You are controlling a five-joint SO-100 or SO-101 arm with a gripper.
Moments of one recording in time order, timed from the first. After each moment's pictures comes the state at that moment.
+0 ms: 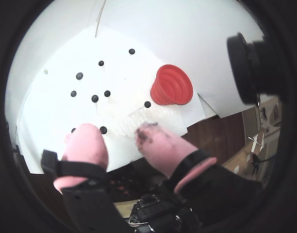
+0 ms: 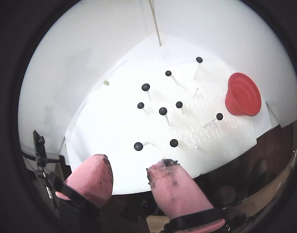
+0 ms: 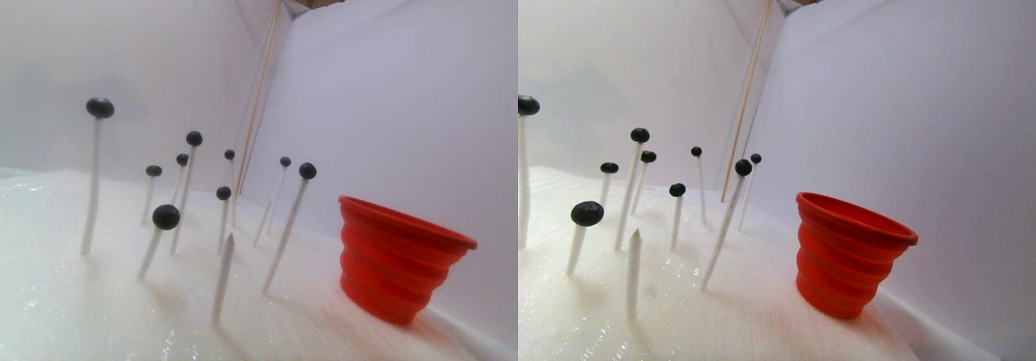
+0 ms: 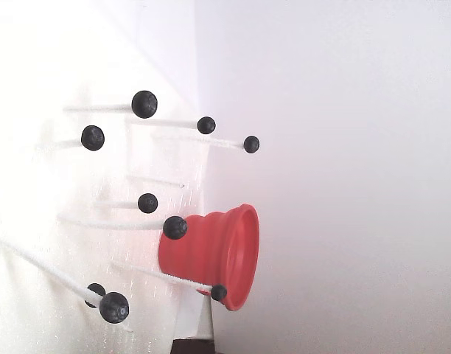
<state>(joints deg) -3.9 166.0 116.9 74.0 -71.3</state>
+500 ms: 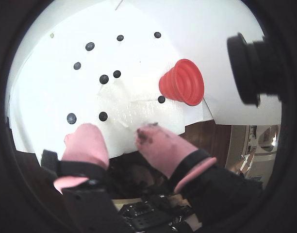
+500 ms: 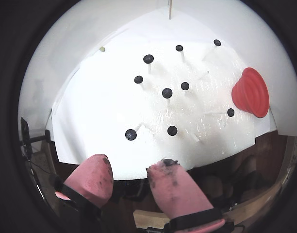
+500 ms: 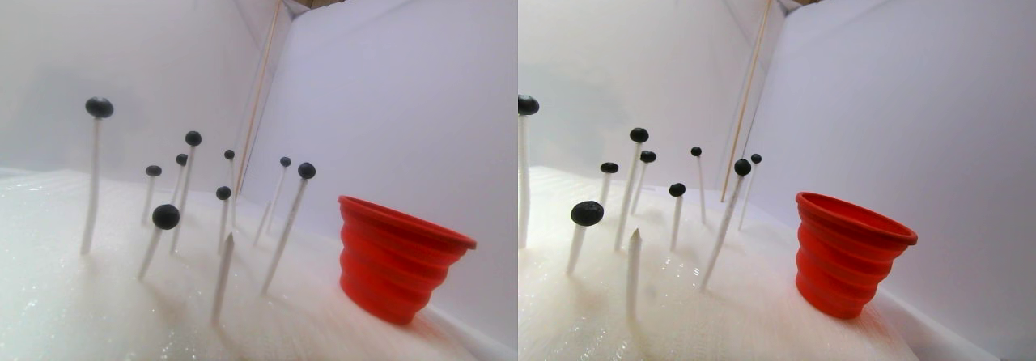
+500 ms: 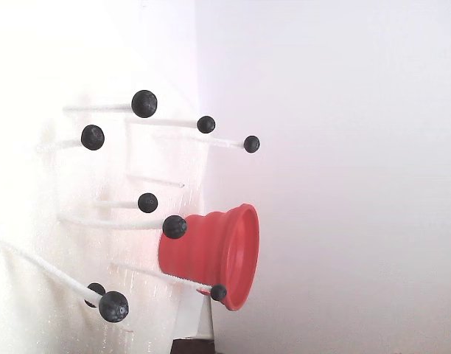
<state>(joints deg) -8.9 156.8 121.4 67.3 -75.9</state>
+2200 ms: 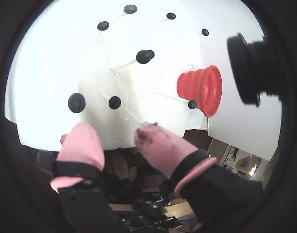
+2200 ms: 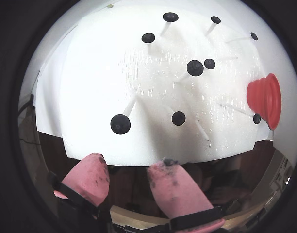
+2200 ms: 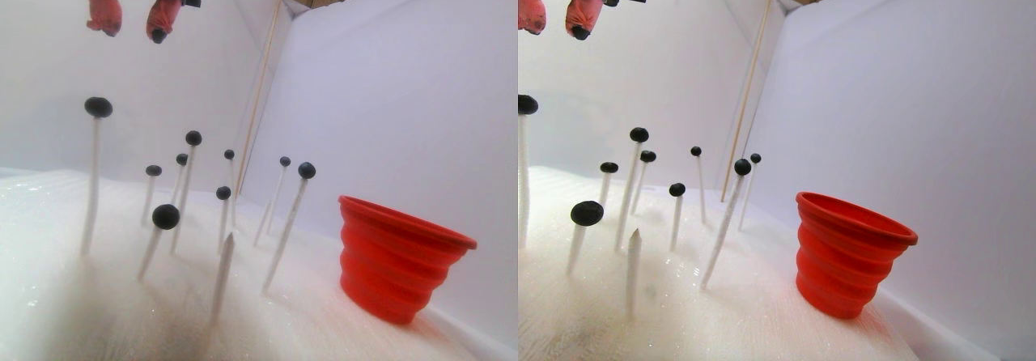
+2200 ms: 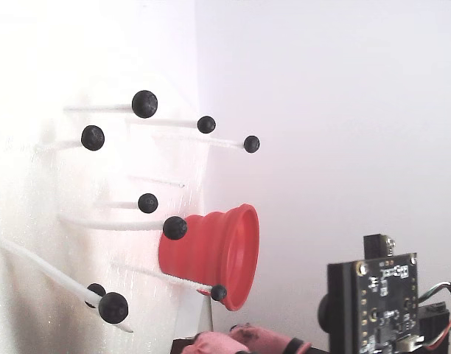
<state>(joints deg) -16.6 138.7 133.1 51.7 -84.2</state>
